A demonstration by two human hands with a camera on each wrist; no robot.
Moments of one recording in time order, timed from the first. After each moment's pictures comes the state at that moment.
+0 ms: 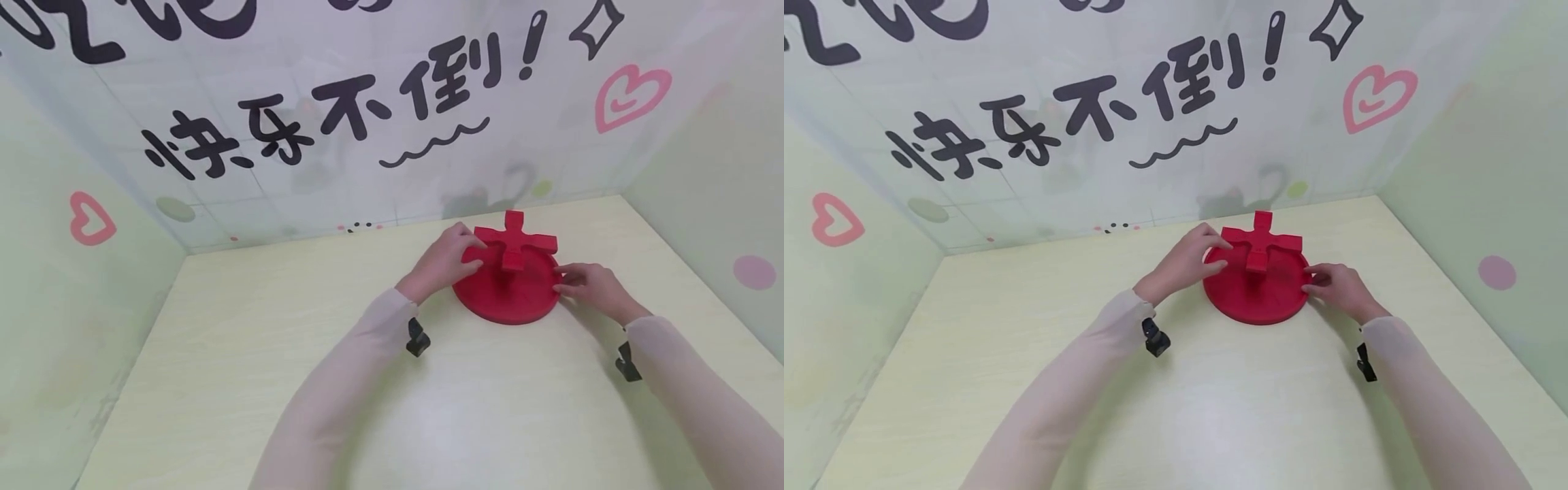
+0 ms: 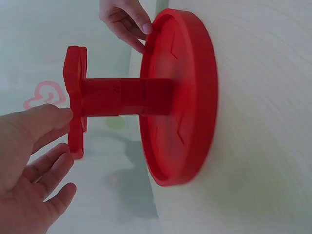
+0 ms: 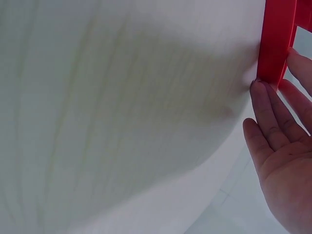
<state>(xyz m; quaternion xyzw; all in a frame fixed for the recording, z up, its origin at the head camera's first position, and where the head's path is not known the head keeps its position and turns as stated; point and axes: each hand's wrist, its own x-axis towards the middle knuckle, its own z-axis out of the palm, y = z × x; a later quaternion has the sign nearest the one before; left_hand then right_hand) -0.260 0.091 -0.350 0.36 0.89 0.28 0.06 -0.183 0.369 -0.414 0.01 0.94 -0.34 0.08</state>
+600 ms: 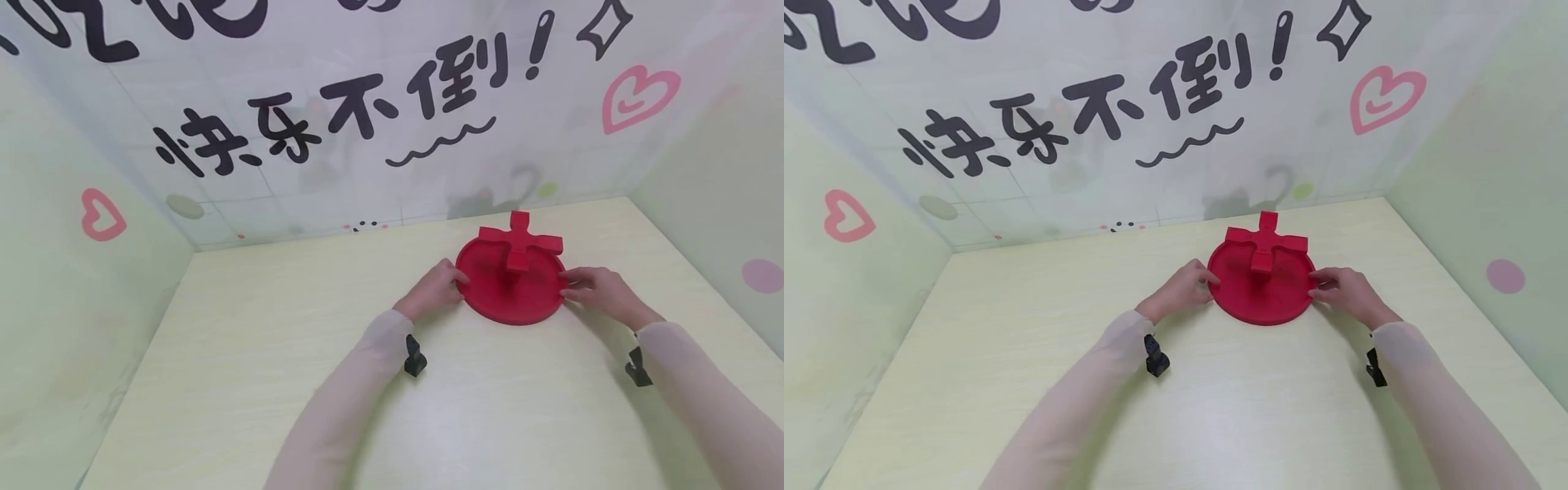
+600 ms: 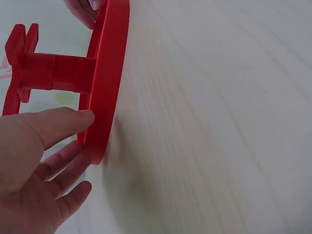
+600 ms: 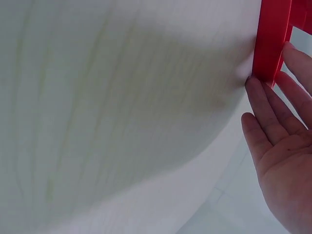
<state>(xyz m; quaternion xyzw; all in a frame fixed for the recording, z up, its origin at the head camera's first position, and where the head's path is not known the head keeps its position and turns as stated) -0.261 0.067 -0.411 0.33 0.89 0.26 0.16 -0.174 0.370 -0.411 -0.02 0.93 -0.35 0.08</state>
